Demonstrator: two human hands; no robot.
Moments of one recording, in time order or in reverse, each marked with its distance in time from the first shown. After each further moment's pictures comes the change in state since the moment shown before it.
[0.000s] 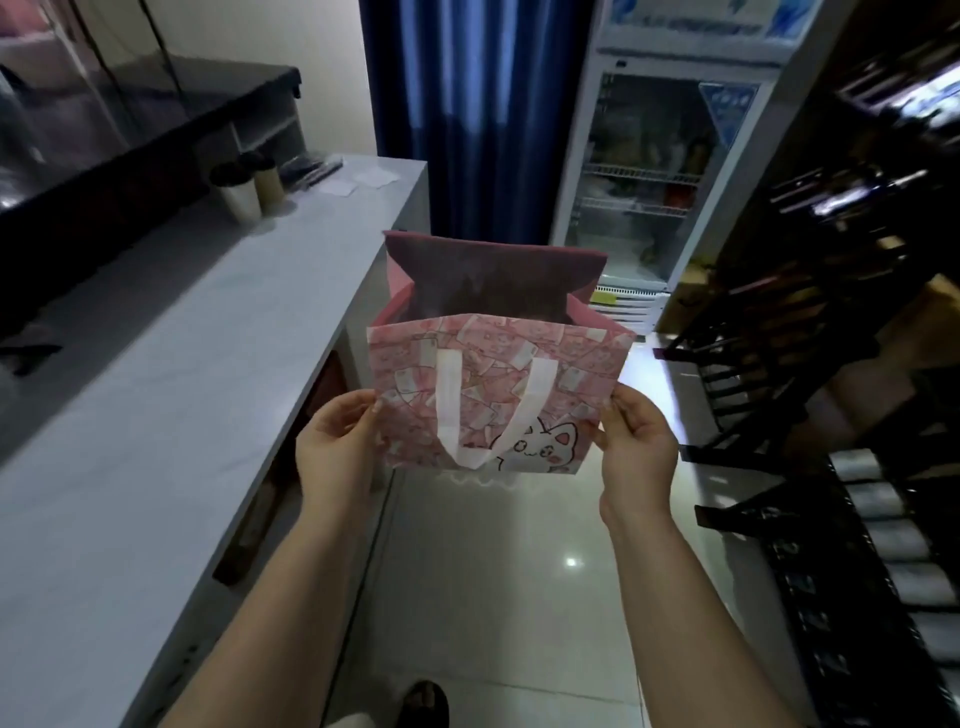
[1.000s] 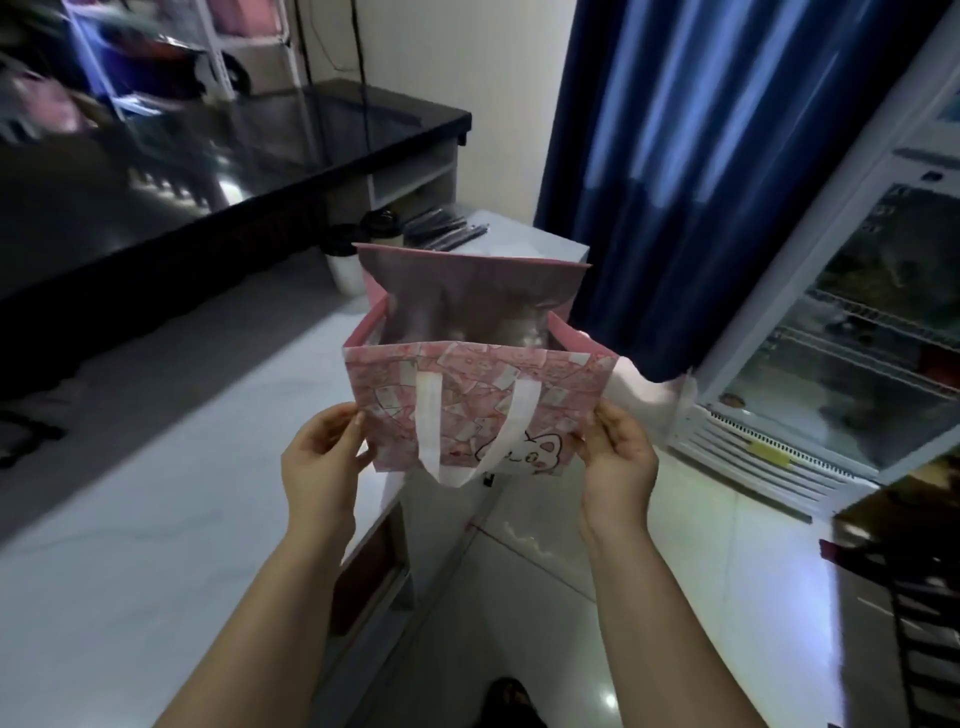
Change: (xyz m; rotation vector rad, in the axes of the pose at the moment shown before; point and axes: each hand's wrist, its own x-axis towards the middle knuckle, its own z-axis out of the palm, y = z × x) left_hand 0.367 0.024 0.055 -0.093 0.477 0.099; right_hand 0.293 0.076 0.361 0.087 -0.400 0.109
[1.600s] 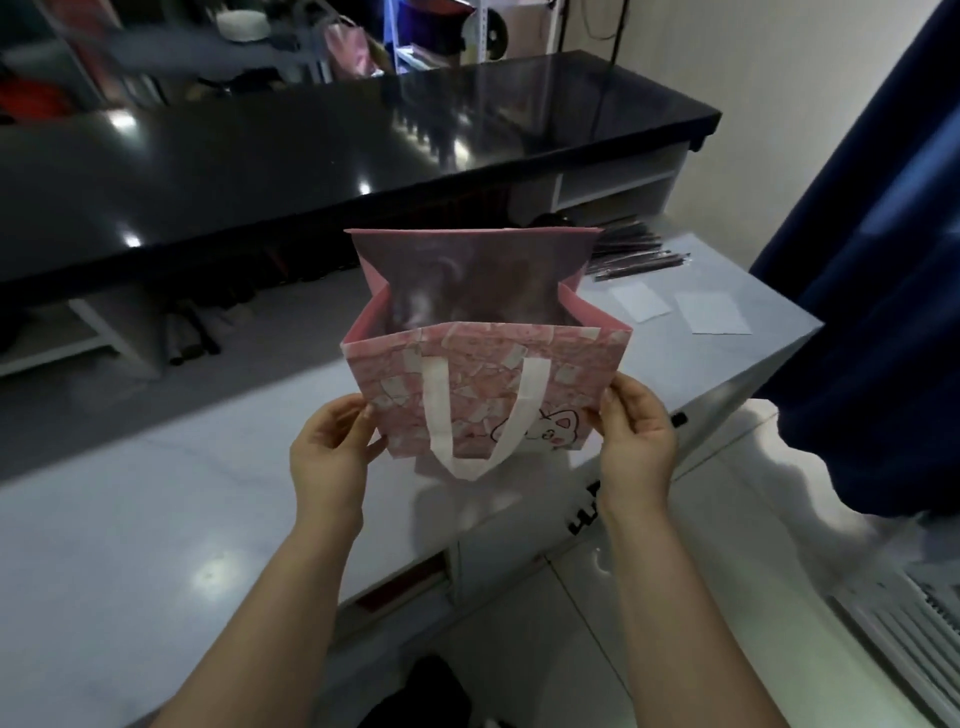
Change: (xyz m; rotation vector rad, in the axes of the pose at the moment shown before) left_hand 0.060 0.000 0.010 0.016 0.489 0.061; right_hand 0.128 0.051 0.132 -0.103 -0.525 0.102
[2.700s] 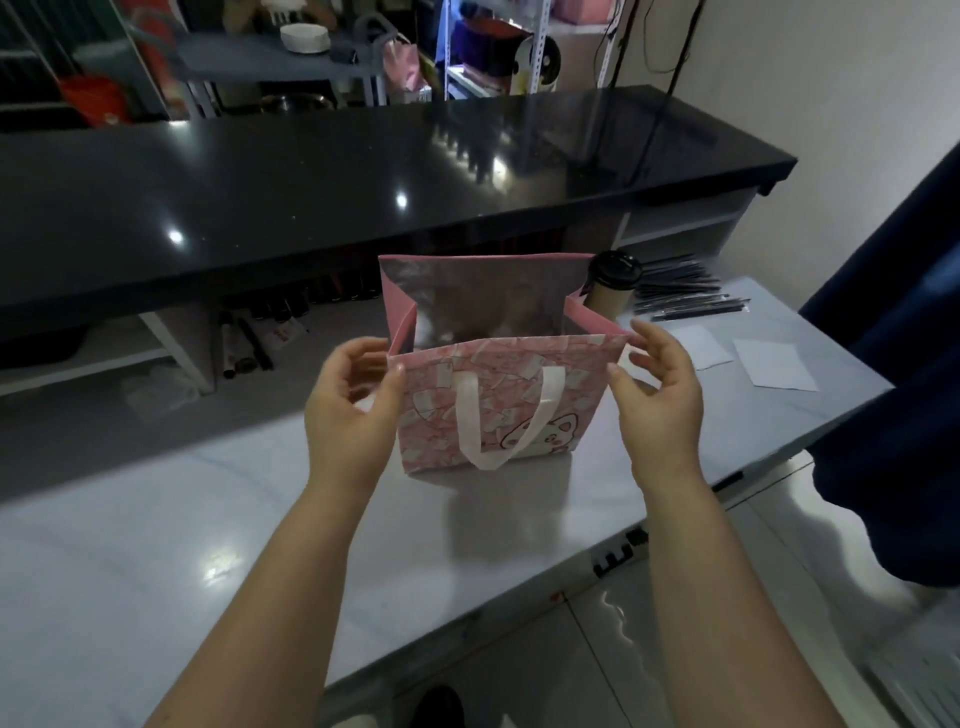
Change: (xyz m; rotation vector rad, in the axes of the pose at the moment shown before) left_hand 0.064 0.058 -0.017 0.330 -0.034 0.449; right_hand 0.047 -0.018 0.084 -0.326 -0.243 -0.226
